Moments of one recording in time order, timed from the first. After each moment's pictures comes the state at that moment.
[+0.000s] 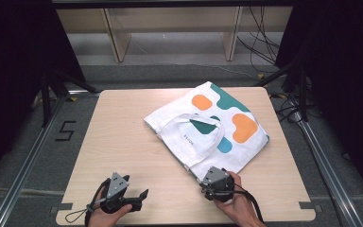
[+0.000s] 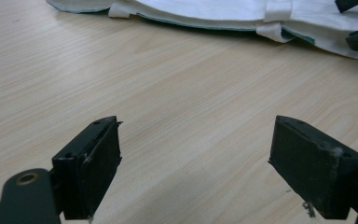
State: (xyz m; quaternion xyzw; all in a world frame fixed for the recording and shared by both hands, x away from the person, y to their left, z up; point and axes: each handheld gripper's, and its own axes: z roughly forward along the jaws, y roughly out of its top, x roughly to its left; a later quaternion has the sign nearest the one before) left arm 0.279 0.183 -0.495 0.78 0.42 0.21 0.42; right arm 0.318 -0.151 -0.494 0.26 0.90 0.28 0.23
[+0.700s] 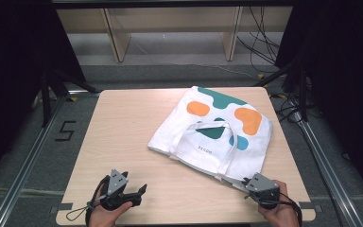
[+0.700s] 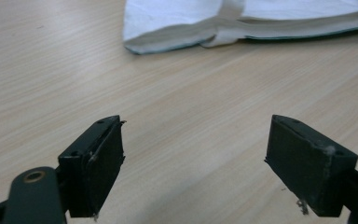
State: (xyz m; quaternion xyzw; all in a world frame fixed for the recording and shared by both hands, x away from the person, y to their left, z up) left arm 0.290 0.183 -0.495 0.77 0.43 0.24 0.41; right arm 0.294 -0.267 -0.486 0.27 0.88 0.26 0.29
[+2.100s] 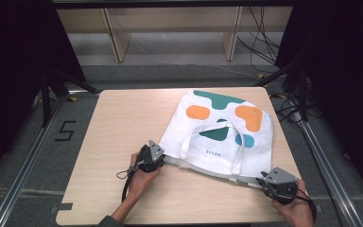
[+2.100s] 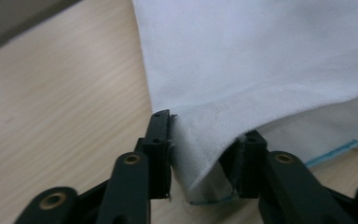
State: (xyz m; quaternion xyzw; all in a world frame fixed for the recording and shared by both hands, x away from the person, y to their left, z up) left arm 0.401 0.109 -0.515 0.79 0.37 0.33 0.36; right arm 0.305 -0.308 -0.487 0.34 0.86 0.26 0.29
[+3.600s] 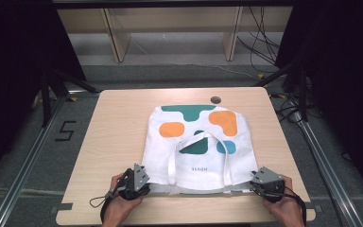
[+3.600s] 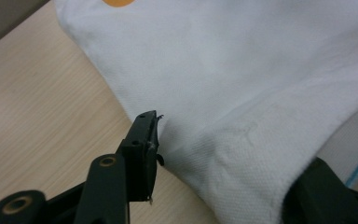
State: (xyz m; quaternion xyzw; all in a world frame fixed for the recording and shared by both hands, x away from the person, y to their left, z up) left arm 0.317 0.146 -0.505 0.84 0.32 0.30 0.31; right arm 0.315 -0.284 -0.495 0.29 0.88 0.24 0.30
